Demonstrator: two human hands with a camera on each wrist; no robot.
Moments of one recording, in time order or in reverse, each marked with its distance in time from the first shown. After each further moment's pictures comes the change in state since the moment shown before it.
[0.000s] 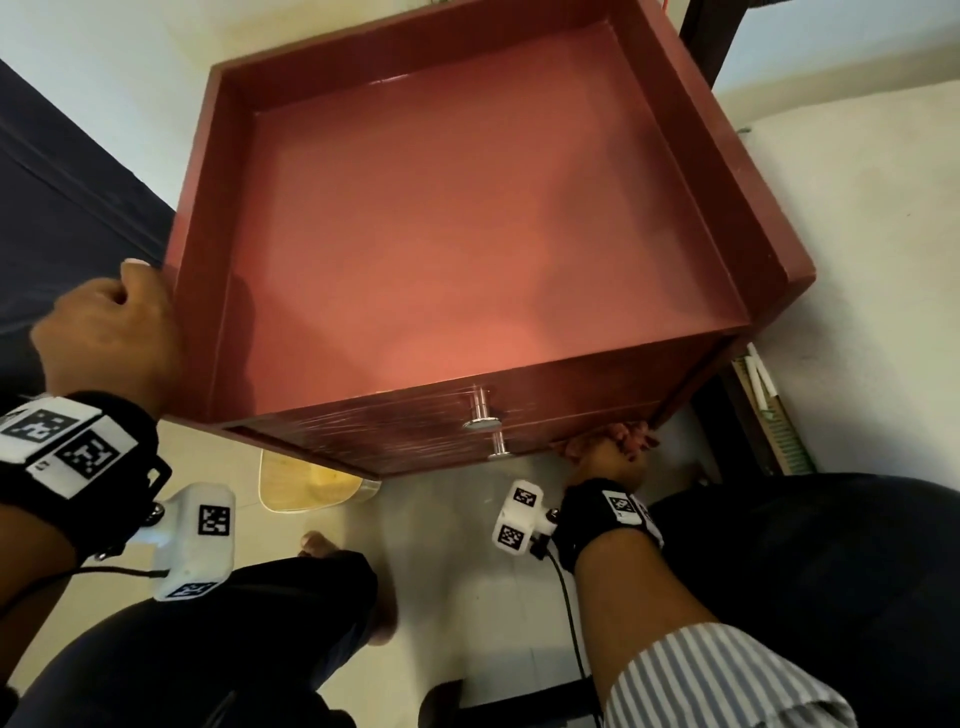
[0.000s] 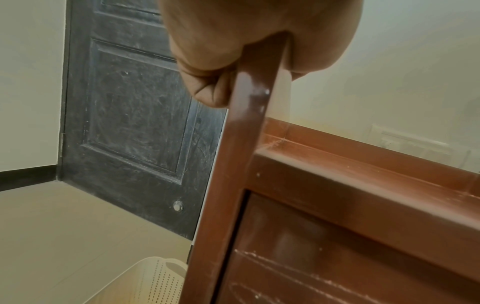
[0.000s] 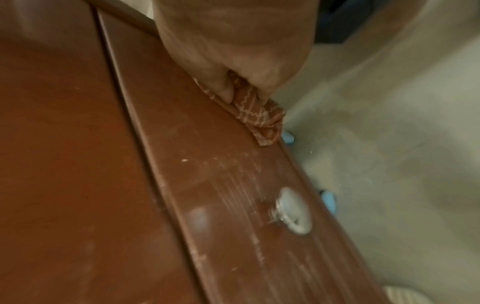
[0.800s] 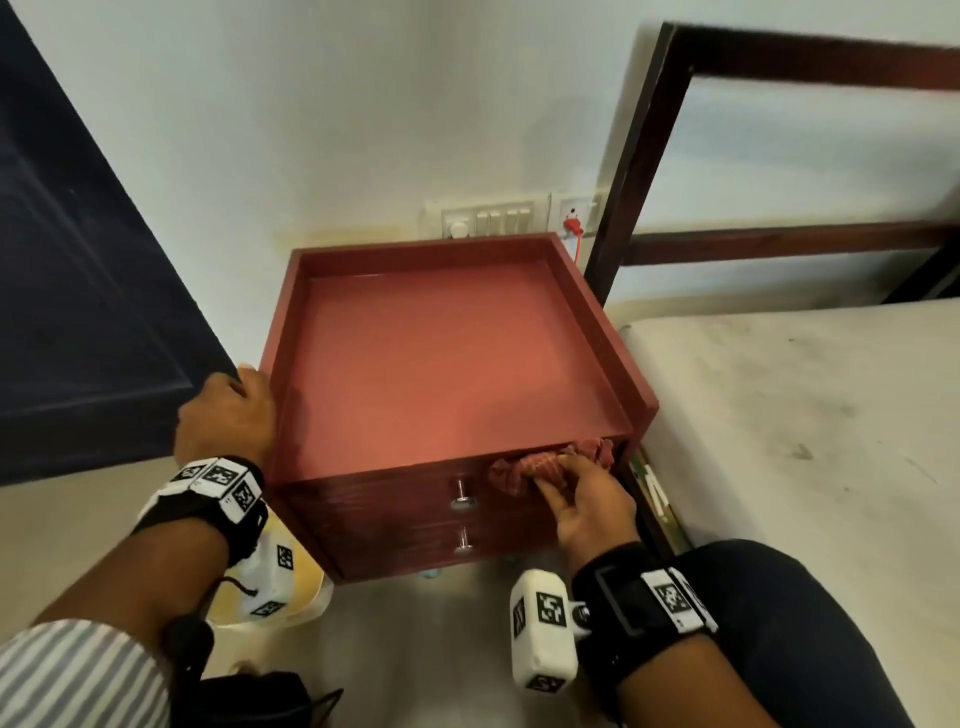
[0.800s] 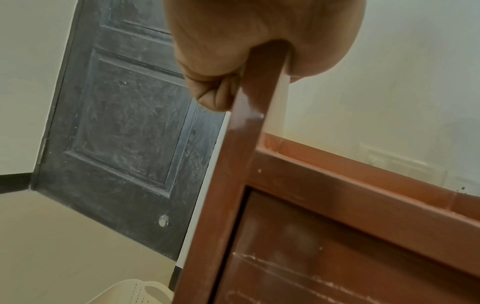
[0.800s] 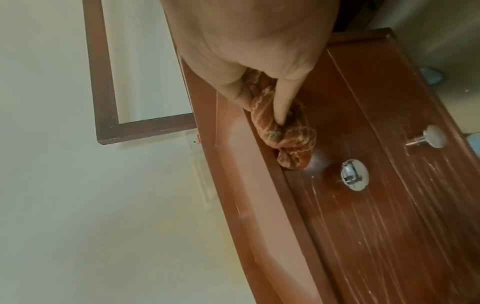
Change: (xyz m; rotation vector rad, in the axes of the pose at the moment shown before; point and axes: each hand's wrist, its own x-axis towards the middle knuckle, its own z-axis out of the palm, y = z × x) left_hand -0.032 0.012 -0.029 -0.148 -0.031 0.035; right_hand -0.169 -0.156 -0.005 0.095 -0.356 0.061
